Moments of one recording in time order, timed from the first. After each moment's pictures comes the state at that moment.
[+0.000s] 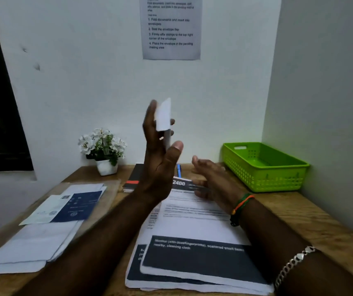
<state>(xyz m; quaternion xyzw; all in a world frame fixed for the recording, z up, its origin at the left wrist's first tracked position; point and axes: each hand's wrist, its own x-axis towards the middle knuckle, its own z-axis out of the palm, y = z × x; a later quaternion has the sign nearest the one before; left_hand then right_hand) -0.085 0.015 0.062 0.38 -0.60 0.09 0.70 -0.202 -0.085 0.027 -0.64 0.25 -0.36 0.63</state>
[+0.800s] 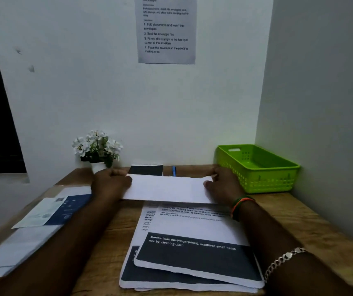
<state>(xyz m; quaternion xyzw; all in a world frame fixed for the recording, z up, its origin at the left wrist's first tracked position) 0.013 0.033 0.014 0.70 -0.24 -0.12 0.67 -0.216 -0.136 0.008 -0.78 0.42 -0.39 0.25</state>
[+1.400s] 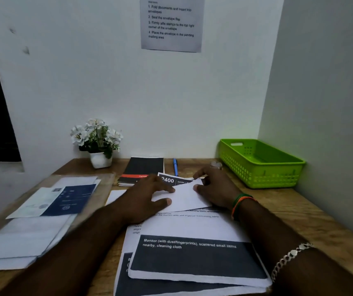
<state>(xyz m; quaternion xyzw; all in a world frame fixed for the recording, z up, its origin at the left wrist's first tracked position) -0.002 0.021 -0.027 0.68 -0.68 -0.03 0.28 -0.203 -0.133 -0.013 -0.85 0.35 -0.31 0.25</state>
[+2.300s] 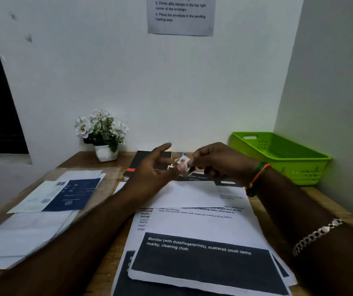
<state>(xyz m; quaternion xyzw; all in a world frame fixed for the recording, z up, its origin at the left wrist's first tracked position) -0.021 0.008 -0.002 0.55 -0.51 -0.23 0.62 -0.190 -0.121 0.054 -0.81 0.23 -0.20 0.51</state>
